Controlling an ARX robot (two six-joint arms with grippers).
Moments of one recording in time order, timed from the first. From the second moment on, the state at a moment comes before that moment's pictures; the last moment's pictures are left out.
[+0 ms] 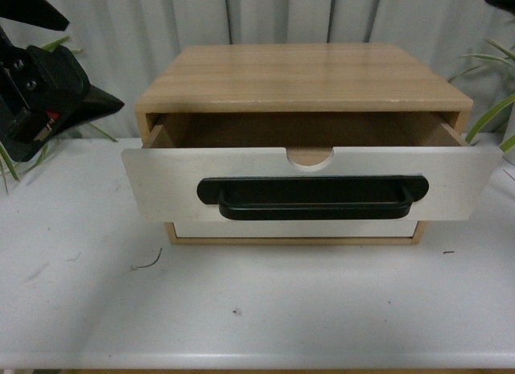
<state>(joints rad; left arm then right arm) -0.21 1.36 0.94 -0.12 0.08 0.81 0.07 1.31 0.85 0.25 -0.52 -1.05</state>
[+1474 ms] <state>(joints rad) -0.29 1.62 1.04 -0.13 0.03 0.97 0.14 1.54 0.98 -0.11 -0.43 -1.61</state>
